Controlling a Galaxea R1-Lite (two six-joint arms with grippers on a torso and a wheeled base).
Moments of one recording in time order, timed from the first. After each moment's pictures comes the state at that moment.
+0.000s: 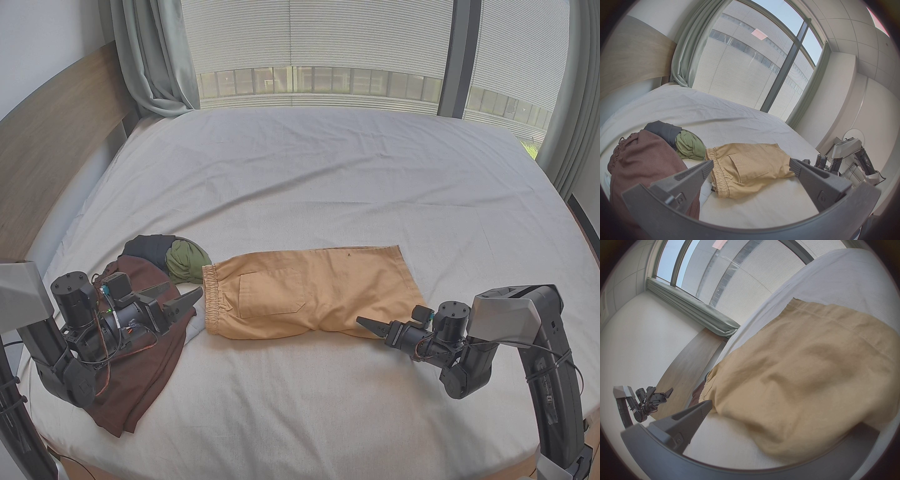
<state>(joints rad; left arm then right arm) -0.07 2.05 -0.38 -1.55 -0.50 -0.24 0.29 2.69 -0.94 -1.54 0.45 0.64</state>
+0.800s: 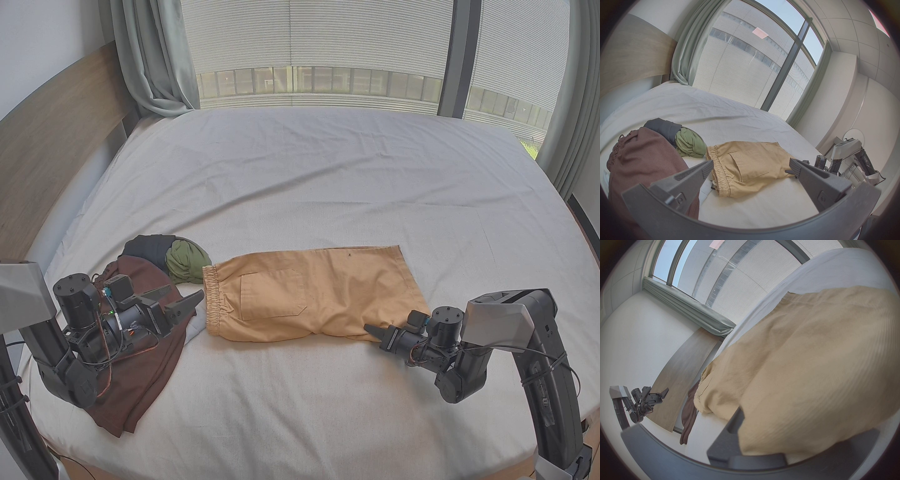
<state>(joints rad) -0.07 2.06 -0.38 -1.55 -0.50 -0.24 0.30 2.70 -0.92 -1.54 0.41 0.65</state>
